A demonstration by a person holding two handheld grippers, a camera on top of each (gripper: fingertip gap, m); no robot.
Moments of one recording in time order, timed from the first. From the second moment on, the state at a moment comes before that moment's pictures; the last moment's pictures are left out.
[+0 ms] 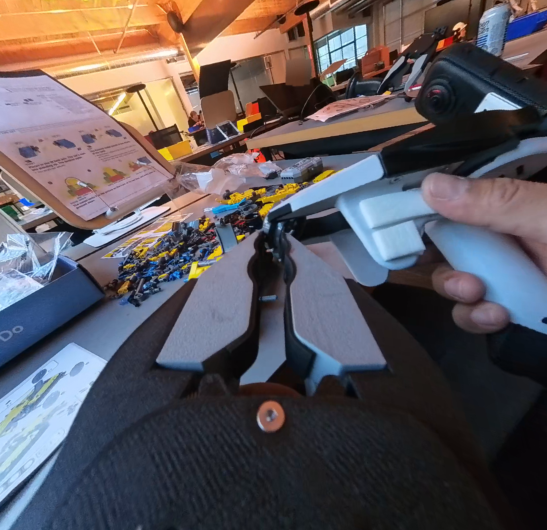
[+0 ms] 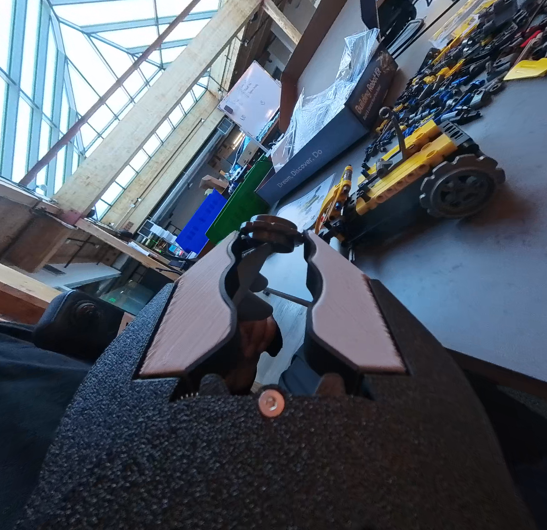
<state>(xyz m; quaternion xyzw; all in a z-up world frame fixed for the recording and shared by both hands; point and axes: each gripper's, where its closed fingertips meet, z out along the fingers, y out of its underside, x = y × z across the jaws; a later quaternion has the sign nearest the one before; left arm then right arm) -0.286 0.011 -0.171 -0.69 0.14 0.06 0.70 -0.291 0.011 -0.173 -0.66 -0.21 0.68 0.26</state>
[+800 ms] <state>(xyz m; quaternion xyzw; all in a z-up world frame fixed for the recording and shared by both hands) -0.256 -0.016 -0.146 -0.57 0.32 0.18 0.73 -0.268 -0.020 -0.136 -0.49 -0.36 0.75 0.28</state>
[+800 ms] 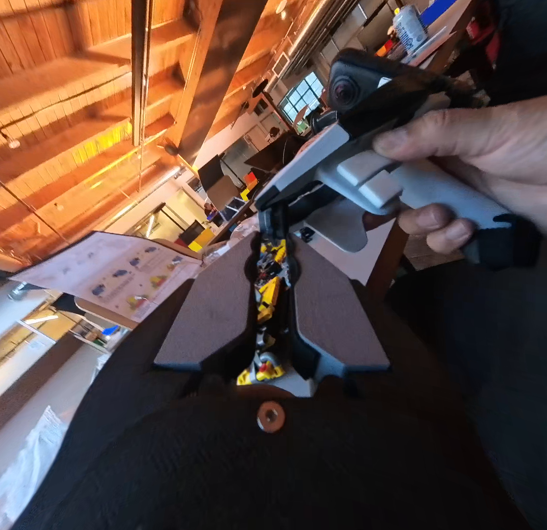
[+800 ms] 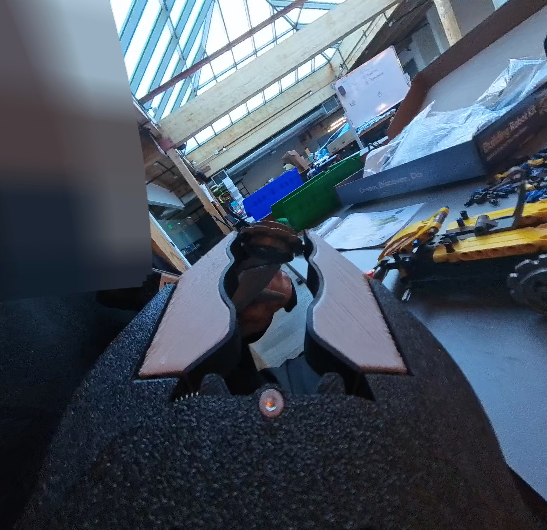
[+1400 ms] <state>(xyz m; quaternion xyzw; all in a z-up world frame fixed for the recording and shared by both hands) -0.261 -0.006 -0.129 -0.52 0.35 0.26 0.74 -0.270 -0.014 -0.125 -0.48 -0.33 0.76 0.30</state>
